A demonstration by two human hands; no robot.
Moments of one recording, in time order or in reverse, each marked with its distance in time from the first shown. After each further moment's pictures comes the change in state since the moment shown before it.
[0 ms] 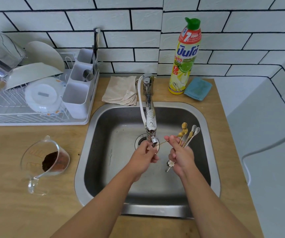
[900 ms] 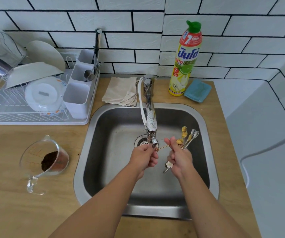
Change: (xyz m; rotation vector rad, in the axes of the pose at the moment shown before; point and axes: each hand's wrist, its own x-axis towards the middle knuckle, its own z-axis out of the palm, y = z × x) left_hand 0.011 0.002 0.009 -0.199 0.078 -0.190; right_hand -0.003 0.002 0.002 0.027 0.052 0.058
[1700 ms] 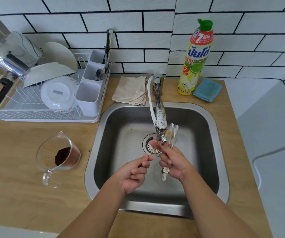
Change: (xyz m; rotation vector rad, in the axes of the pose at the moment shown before) left_hand -0.053 0.000 -0.063 -0.623 -0.265 -0.396; right_hand 0.002 0.027 0.016 -0.094 -0.479 0.198
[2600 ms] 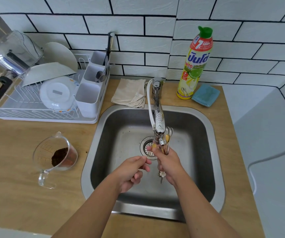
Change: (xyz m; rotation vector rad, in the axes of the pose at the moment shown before) left_hand 0.005 0.005 0.001 0.591 0.173 0.177; right_hand -0.009 0.001 0.019 -0.326 0.196 -0.110
